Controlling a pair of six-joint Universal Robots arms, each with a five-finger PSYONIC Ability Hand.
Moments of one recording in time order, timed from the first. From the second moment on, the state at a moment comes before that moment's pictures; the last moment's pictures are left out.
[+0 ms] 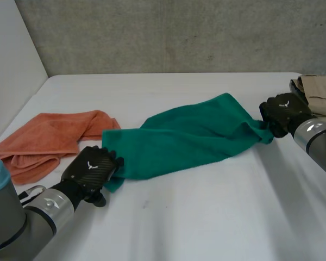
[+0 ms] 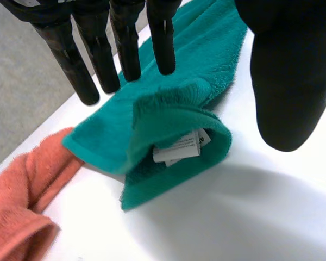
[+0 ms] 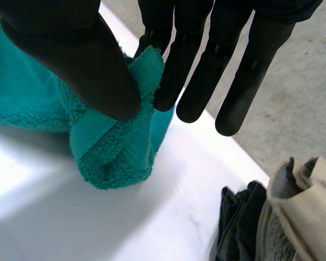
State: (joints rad) left arm 4.42 -1.75 -2.07 3.46 -1.24 3.70; right arm 1.67 -1.08 1.46 -0.12 1.26 2.57; left_hand 0.42 0.44 0.44 0.43 0.25; right_hand 1.09 1.18 1.19 1.20 1.00
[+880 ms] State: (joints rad) left arm 4.14 -2.39 -1.03 3.08 -1.37 3.33; right arm 1.78 -1.65 1.40 -0.36 0.93 3.11; left_hand 1.18 1.16 1.16 1.16 0.96; right_hand 1.09 1.18 1.19 1.20 1.00
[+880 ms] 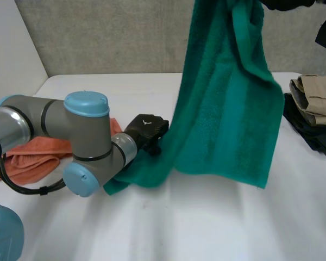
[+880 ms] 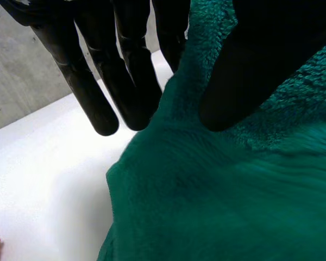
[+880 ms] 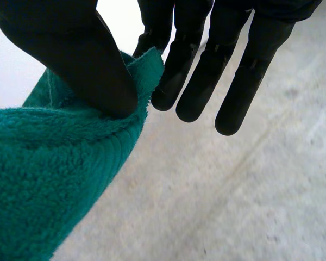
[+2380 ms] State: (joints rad) left arm 4.47 -1.73 -1.86 3.30 -1.35 3.49; right arm 1.63 -1.32 1.61 0.20 1.32 2.77; left_hand 0.50 0.50 0.50 0.49 0.31; right_hand 0.34 0.34 0.32 0.33 0.12
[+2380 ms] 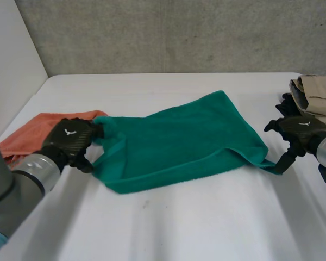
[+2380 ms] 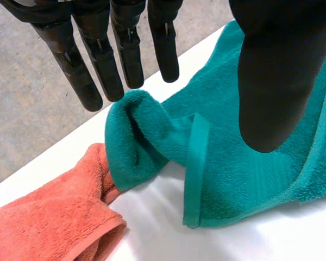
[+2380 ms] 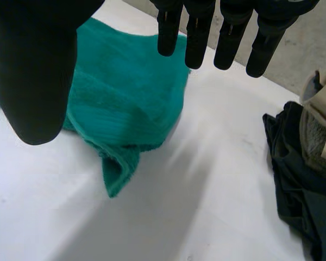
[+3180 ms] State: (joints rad) left arm 4.58 -1.97 -1.84 3.31 -1.02 3.74; right arm 1.80 -1.11 1.83 -0.47 1.54 2.58; left_hand 0.52 0.52 0.52 0.51 0.34; right_hand 1.11 1.16 1.16 1.16 0.98
